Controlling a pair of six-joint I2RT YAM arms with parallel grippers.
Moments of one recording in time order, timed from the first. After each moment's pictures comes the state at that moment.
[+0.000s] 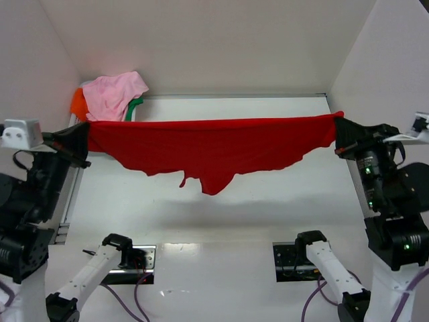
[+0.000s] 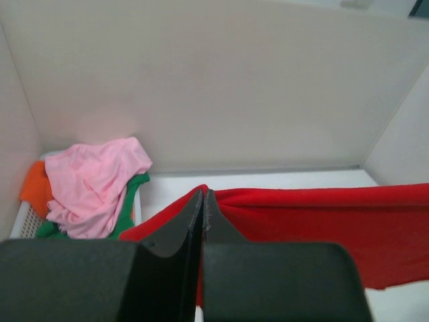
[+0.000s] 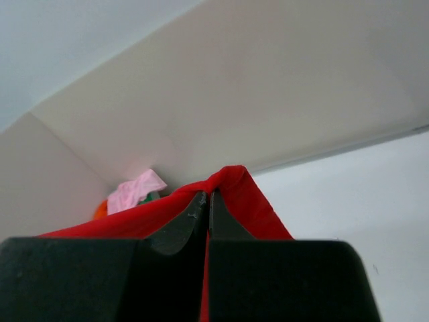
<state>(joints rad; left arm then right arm) -0.23 0.69 1.54 -0.66 -0.11 -0.12 0.12 0.71 1.51 -0.64 0.08 0.49</state>
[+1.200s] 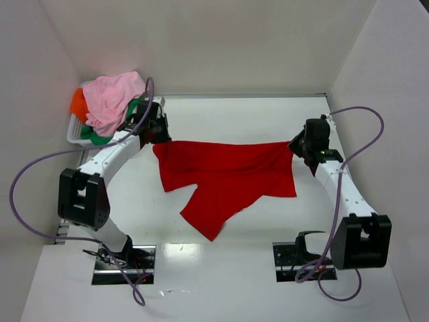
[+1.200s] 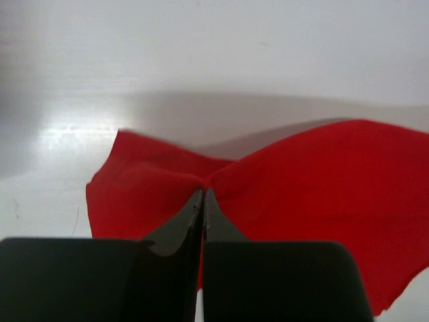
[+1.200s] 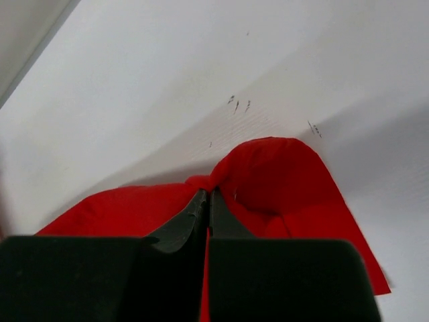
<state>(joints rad) -0.23 1.59 1.26 -0.44 0.02 -0.35 0.02 1.20 0.89 -0.32 0.11 0.70</state>
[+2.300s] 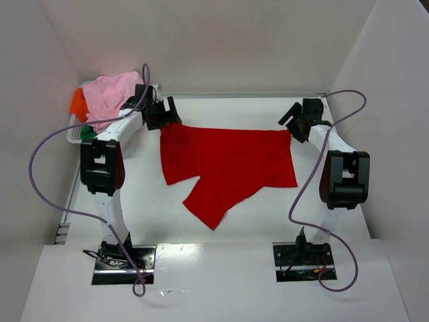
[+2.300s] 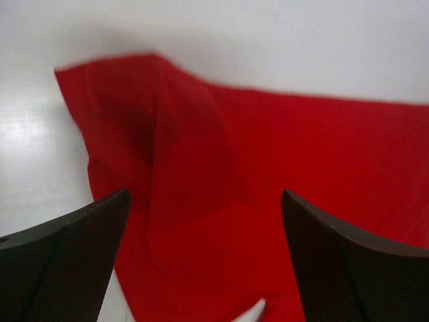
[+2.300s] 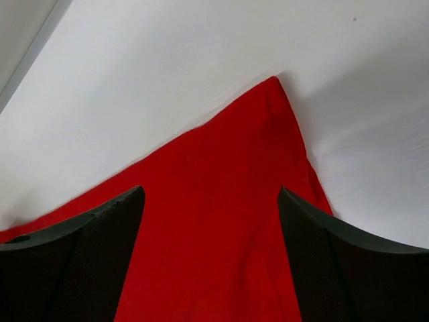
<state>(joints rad) -0.09 2.06 1.71 -0.44 0.26 -0.37 -0.06 1.79 1.28 -0.22 0.01 0.68</state>
